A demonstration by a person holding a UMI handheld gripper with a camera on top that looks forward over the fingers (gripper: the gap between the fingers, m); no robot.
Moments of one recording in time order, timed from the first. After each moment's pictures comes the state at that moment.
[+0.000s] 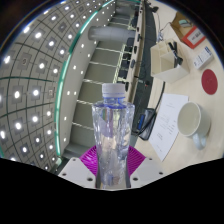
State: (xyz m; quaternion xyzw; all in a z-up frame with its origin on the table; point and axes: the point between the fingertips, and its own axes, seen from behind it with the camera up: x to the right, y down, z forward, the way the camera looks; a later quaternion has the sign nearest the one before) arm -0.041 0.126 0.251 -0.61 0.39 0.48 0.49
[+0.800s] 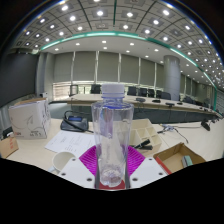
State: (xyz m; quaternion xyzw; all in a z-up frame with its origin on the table) arm 0.210 0.103 0.150 -0.81 -0.02 -0.02 0.58
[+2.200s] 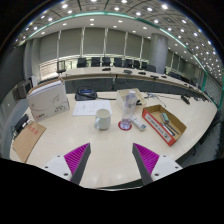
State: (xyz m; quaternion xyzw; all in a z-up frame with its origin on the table) arm 0.077 -0.194 0.200 -0.90 0.06 -0.07 0.43
